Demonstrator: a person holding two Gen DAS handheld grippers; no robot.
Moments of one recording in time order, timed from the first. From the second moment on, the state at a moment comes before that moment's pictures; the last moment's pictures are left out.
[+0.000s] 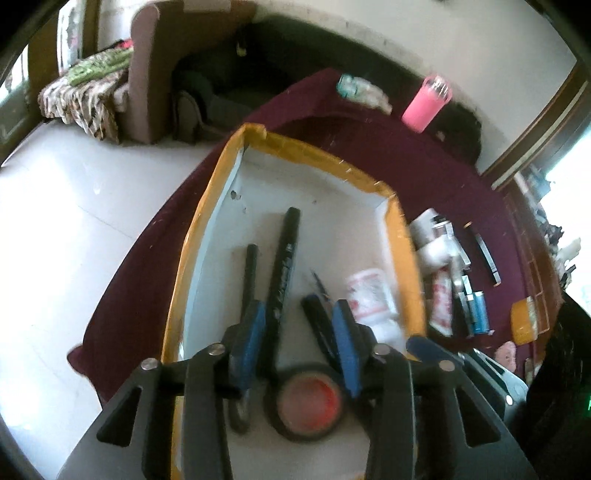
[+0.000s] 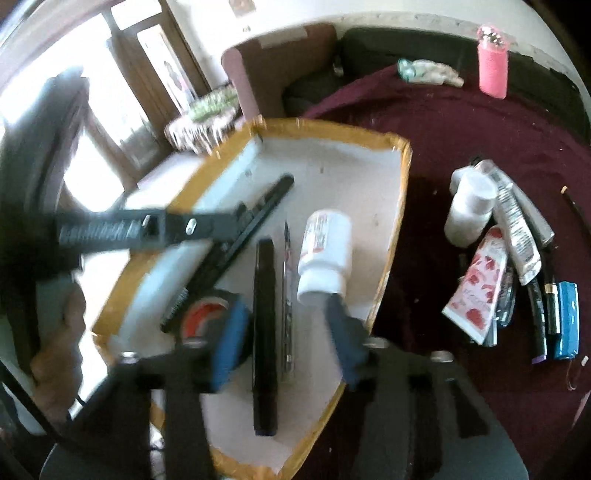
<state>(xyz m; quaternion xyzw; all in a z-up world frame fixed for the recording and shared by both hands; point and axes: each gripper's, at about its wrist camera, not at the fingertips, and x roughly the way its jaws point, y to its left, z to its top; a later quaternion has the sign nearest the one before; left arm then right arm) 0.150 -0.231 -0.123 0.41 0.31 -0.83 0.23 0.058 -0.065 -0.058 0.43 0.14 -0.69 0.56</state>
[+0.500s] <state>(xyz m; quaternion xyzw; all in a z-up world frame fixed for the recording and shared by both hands) 0.118 -0.078 -0.107 0.38 0.21 -0.89 0.13 -0.012 0.080 -0.073 0.44 -0.03 -0.72 0.54</state>
